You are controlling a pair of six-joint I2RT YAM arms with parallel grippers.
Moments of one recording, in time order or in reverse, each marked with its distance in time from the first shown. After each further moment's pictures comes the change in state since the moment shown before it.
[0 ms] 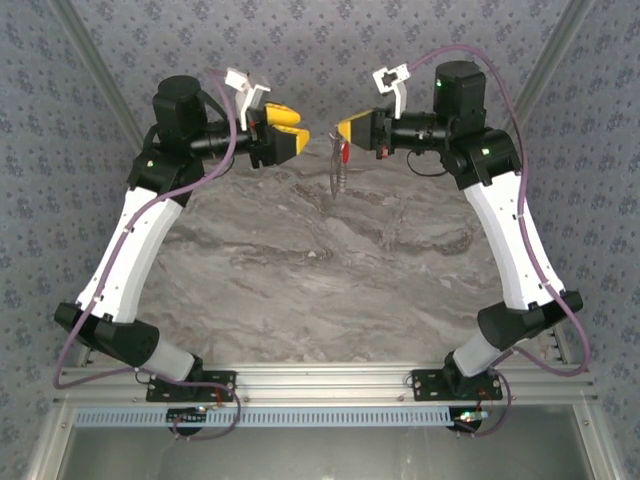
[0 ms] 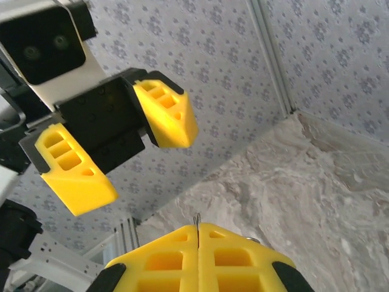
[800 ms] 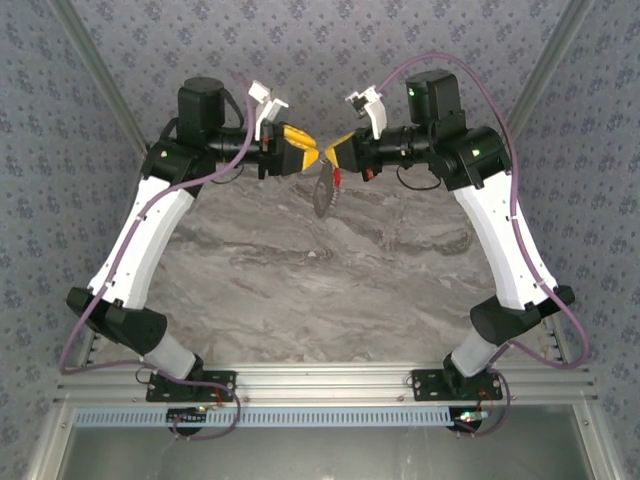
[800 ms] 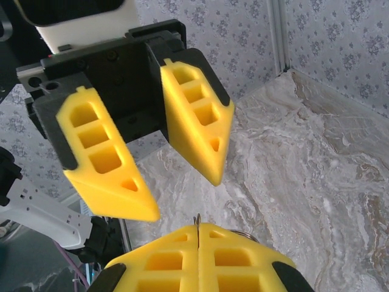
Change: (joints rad) left arm -0.031 0.085 0.077 -0.204 0.156 0.081; right arm 0.116 0.046 0.126 -0.267 0.130 -0.192
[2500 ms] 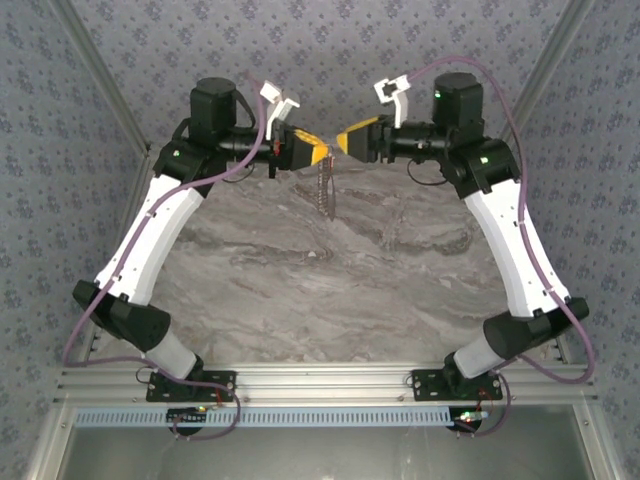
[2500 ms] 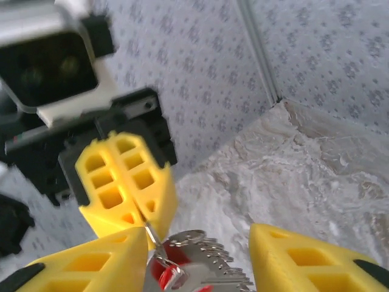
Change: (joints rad) left arm -0.037 0.018 -0.021 0.083 -0.030 -0.055; right arm -0.143 -0.132 -0.309 0.391 -0.104 0.262
